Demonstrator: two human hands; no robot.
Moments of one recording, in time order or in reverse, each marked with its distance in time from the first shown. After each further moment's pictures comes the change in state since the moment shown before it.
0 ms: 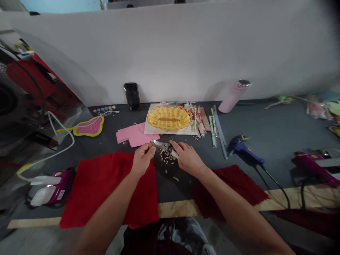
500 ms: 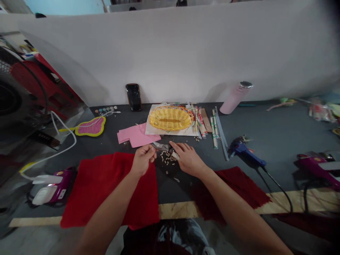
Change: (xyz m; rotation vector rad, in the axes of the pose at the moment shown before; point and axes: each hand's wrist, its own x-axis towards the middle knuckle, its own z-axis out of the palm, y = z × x) left_hand 0.002 0.000 -0.006 -0.180 -0.112 -0.068; right_hand 0.000 0.003 0.001 0.030 -0.025 -0.067
